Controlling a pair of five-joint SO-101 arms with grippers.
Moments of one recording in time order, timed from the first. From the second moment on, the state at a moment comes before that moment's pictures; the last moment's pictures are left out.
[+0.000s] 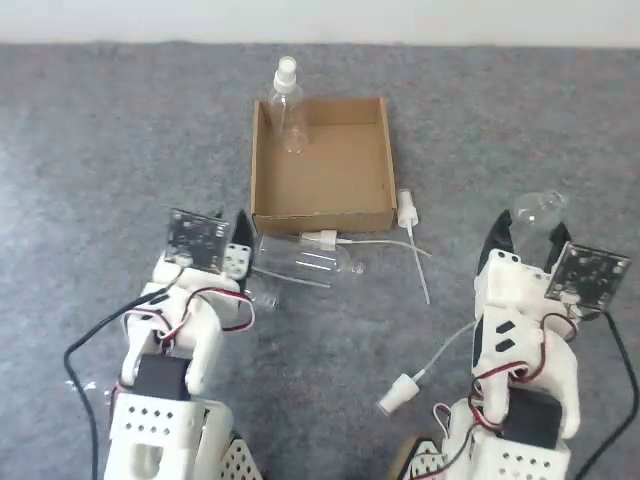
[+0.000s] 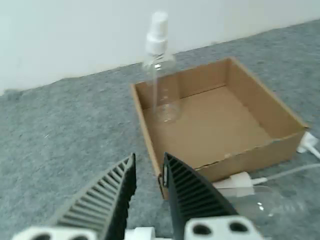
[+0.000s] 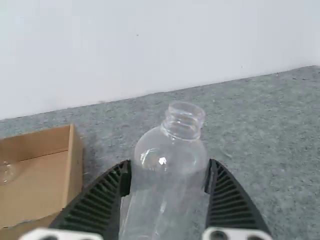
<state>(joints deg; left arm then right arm) 1.9 -78.6 80.0 37.0 -4.0 8.2 -92.7 71.7 45.6 -5.7</state>
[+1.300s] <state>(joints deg) 50.5 -49.6 61.7 60.8 -0.9 17.4 -92.2 75.4 40.1 -8.5</state>
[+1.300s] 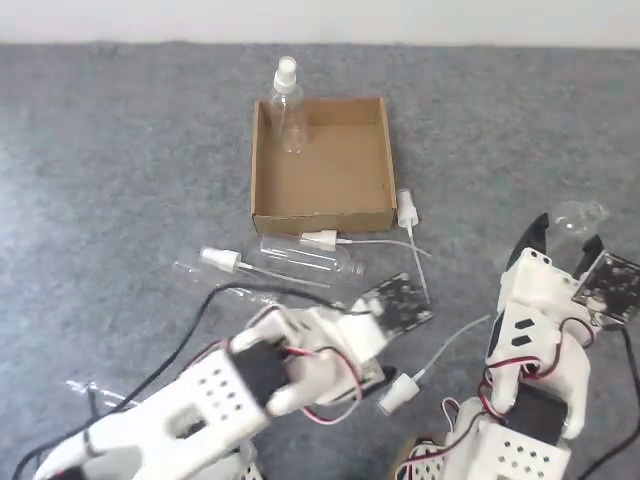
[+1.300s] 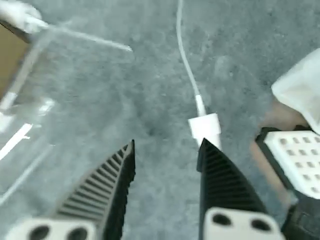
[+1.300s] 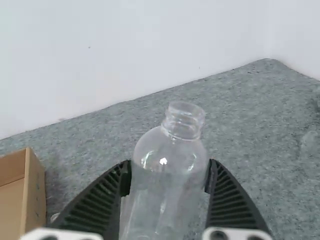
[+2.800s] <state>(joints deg) 56.9 1.3 35.5 60.8 0.9 17.3 -92.2 75.4 40.1 -8.5</state>
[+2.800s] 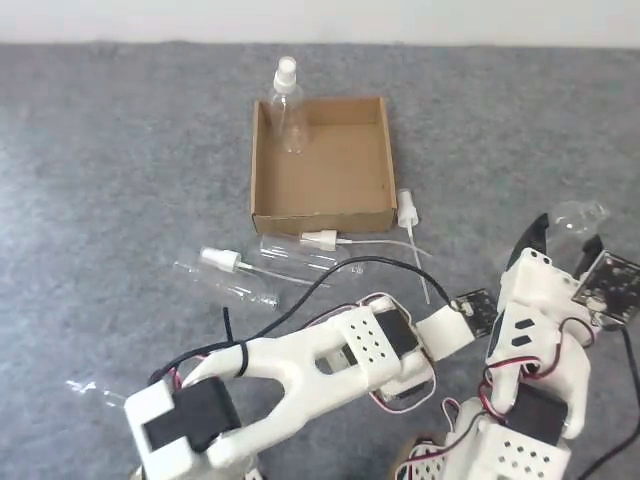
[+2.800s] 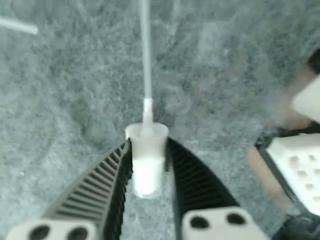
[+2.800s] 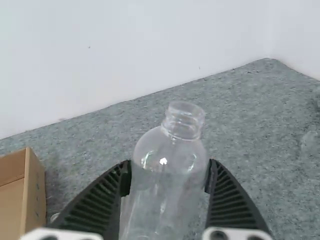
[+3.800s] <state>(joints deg) 52.3 2.8 33.7 65.0 0.3 17.3 -92.2 75.4 40.1 -8.5</state>
